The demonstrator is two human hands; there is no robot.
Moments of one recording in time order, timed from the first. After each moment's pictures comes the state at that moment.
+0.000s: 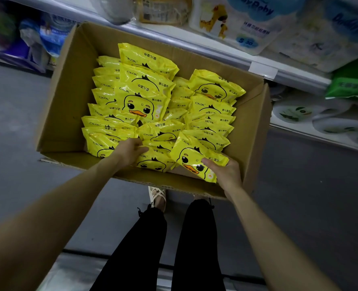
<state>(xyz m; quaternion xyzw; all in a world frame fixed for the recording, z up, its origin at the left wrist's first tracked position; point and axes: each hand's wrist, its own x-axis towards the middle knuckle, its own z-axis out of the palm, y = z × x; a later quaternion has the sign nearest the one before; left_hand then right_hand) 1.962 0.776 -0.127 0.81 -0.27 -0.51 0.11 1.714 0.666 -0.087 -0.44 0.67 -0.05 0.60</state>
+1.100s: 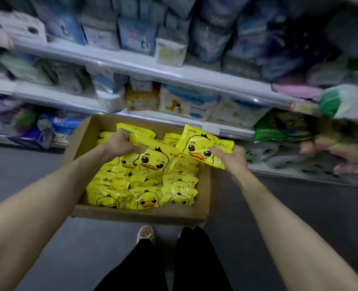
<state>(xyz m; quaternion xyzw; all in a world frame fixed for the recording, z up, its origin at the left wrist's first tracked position) 1.995 0.711 0.094 0.75 -0.35 -0.48 0.29 1.712 0.596 0.108 -0.55 0.62 -0.21 0.52</state>
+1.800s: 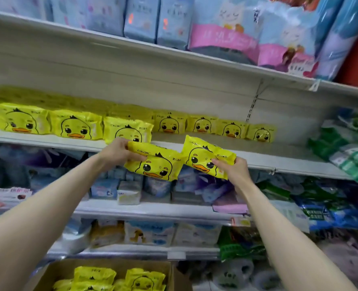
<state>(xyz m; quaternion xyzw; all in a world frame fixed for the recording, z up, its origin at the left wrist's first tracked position) 1.960 0.566 0.427 0.63 -0.53 -0.31 0.47 1.670 0.460 0.412 -0.62 0.46 -0.47 0.43</state>
